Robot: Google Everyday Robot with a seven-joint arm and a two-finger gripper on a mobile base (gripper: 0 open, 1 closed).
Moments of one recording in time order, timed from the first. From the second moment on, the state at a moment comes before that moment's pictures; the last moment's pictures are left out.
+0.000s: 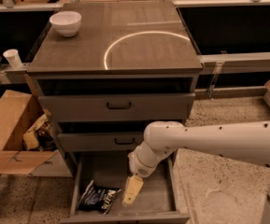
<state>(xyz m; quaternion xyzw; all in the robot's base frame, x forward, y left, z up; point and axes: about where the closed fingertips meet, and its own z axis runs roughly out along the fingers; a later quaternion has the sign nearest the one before) 0.446 0.019 0.514 -0.63 0.73 0.22 0.11</state>
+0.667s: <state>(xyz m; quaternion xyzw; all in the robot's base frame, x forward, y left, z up) 0.453 0.079 0.390 -0.59 0.74 0.28 0.11</state>
